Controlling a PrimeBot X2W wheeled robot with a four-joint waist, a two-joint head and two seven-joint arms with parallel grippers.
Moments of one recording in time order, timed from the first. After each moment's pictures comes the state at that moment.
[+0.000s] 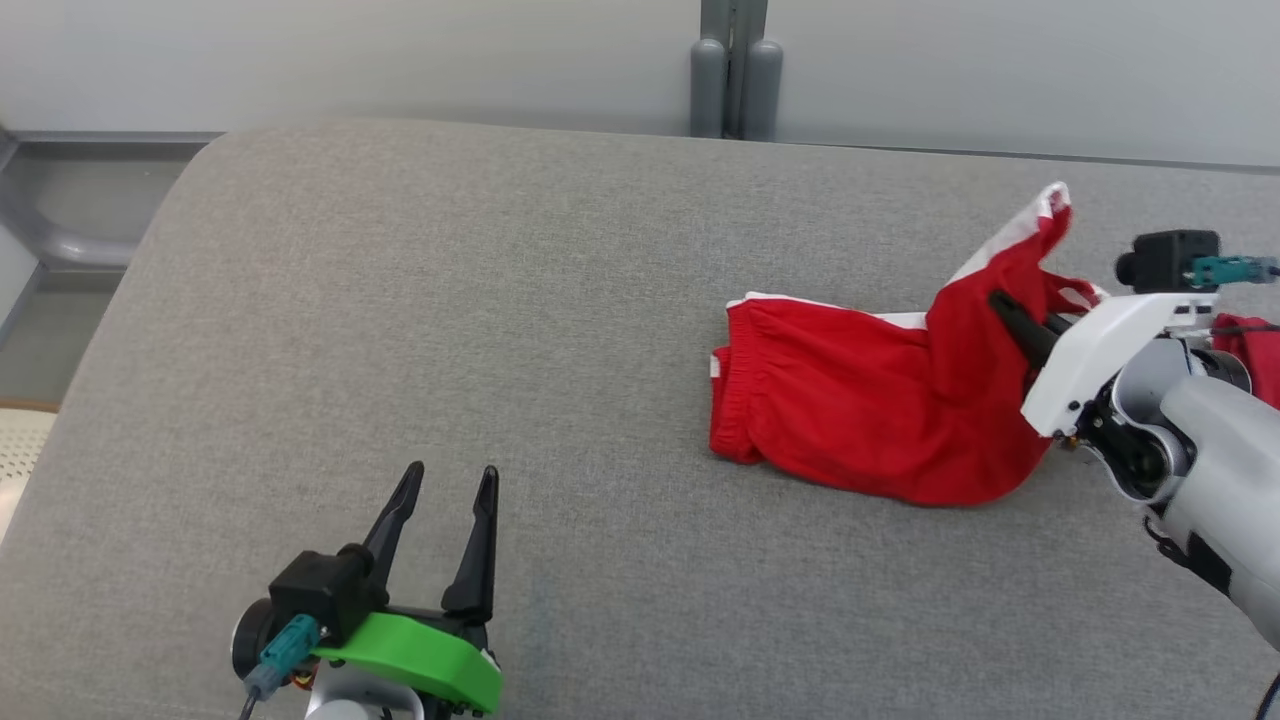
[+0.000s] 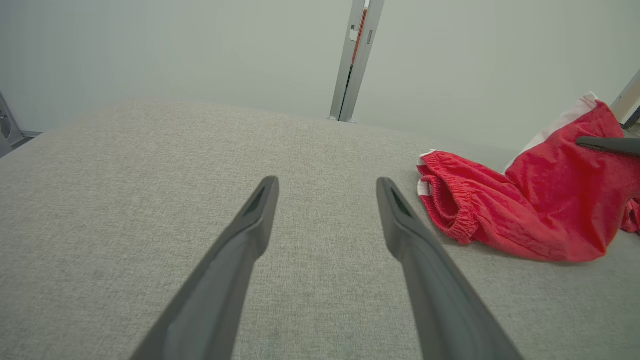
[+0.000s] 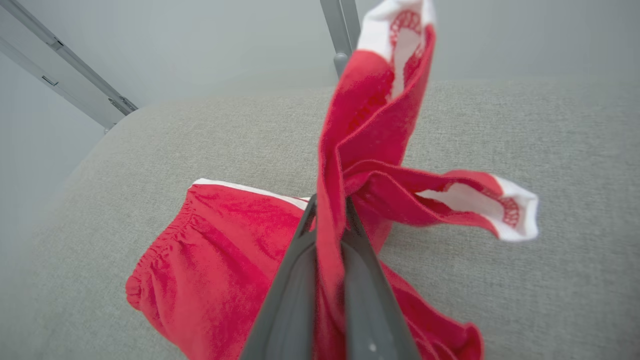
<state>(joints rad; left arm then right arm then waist) -0.10 0.19 -0.40 0.21 -0.49 0.00 -0.26 -0.82 -0.57 1.03 0.75 1.35 0.13 -0.09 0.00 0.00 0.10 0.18</state>
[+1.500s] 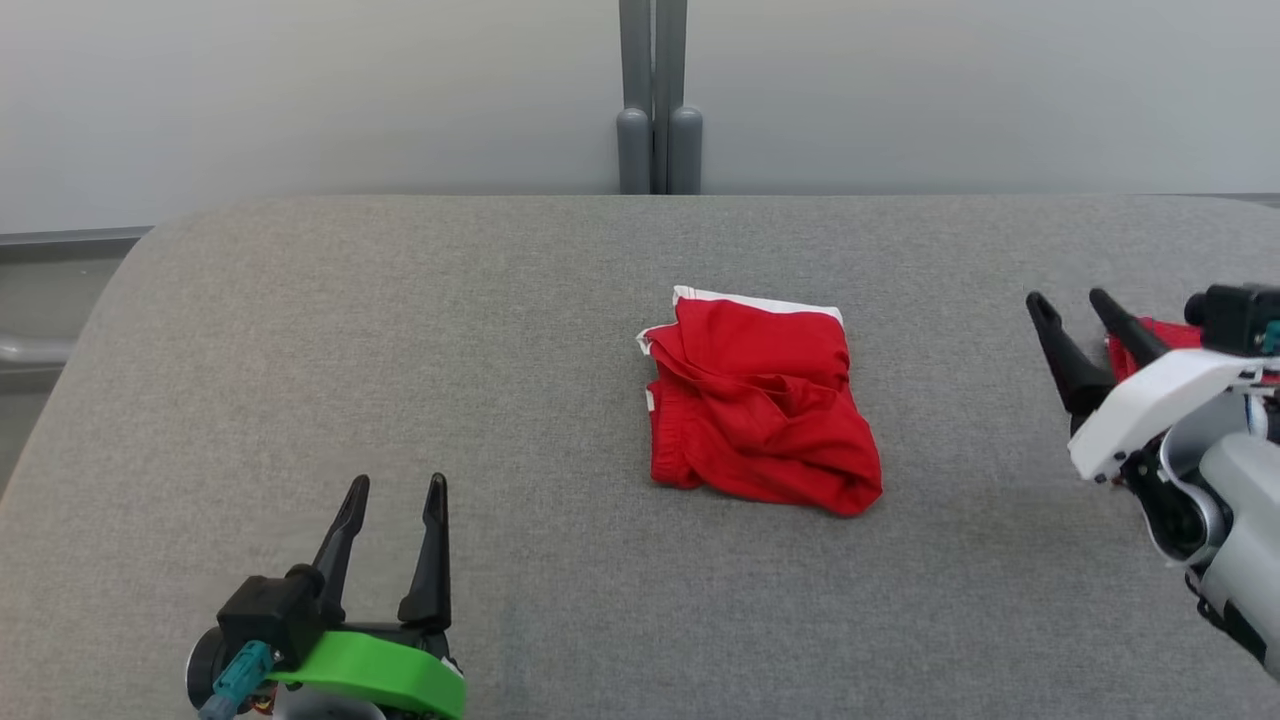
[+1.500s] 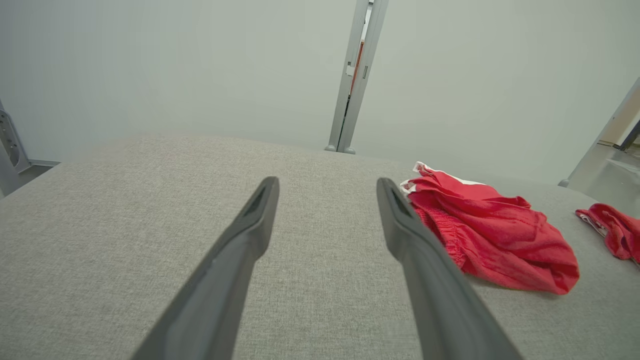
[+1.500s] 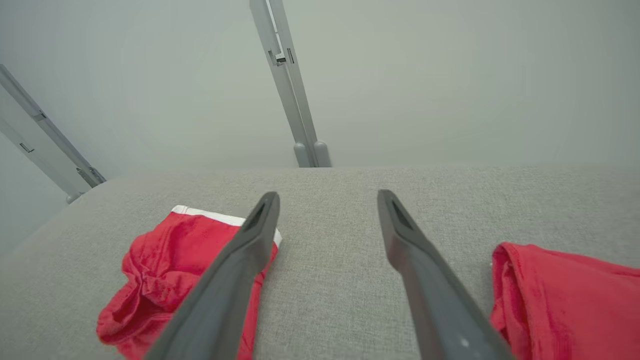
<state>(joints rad) -0.03 0.16 -0.27 0.18 -0.44 0.00 -0.26 -0.65 -0.59 0.77 0.67 1.09 0.13 -0.26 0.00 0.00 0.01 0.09</state>
